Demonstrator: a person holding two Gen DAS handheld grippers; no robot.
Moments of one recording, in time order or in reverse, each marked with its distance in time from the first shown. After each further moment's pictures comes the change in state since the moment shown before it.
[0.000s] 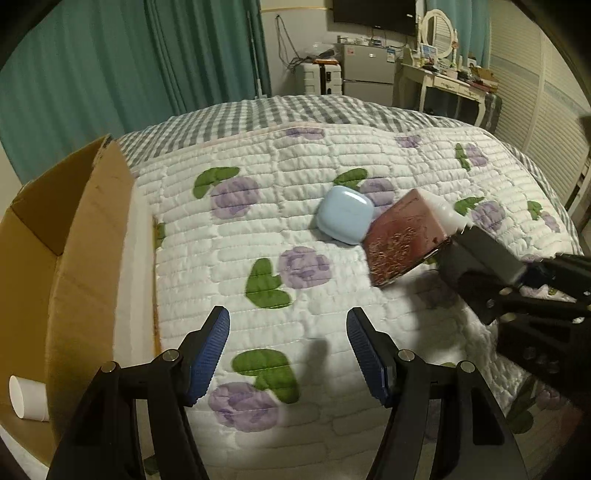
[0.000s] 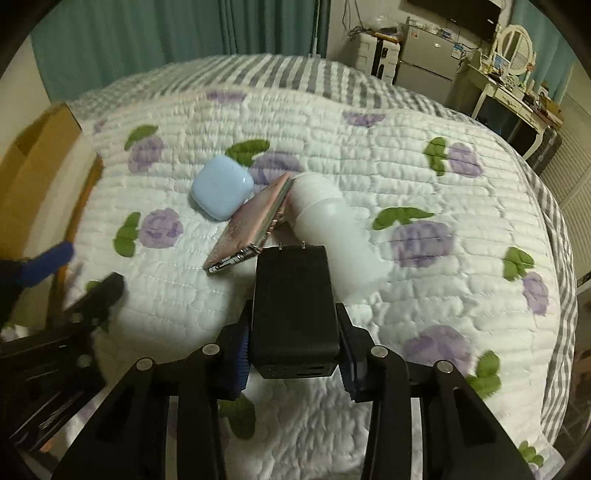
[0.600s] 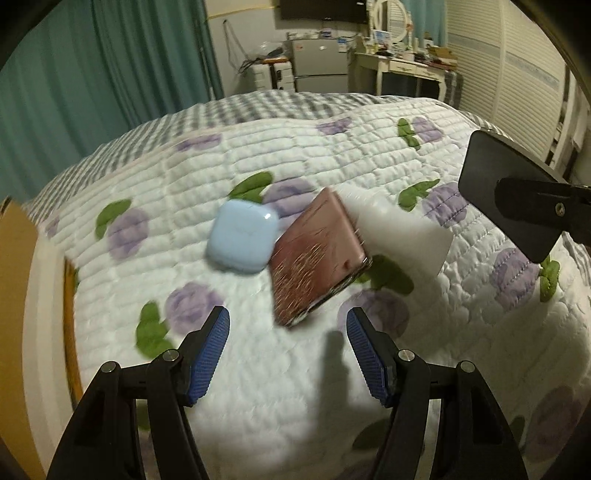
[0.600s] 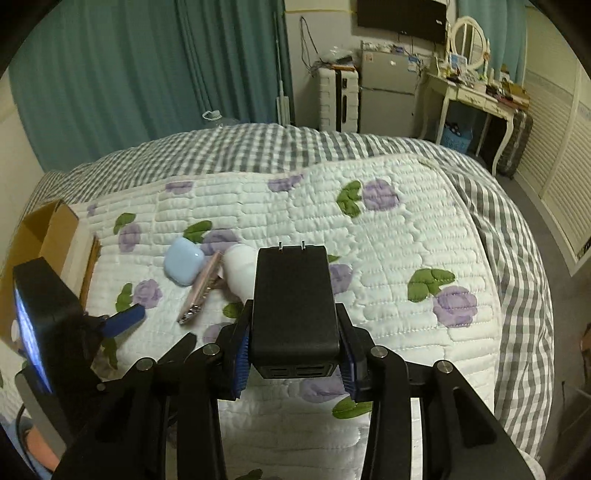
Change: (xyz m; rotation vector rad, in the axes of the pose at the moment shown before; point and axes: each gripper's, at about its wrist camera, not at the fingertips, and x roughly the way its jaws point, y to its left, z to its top) left arm 0.036 -0.069 0.018 0.138 -0.020 -0.084; right arm -0.046 -0.068 0.012 0.148 -0.132 0.003
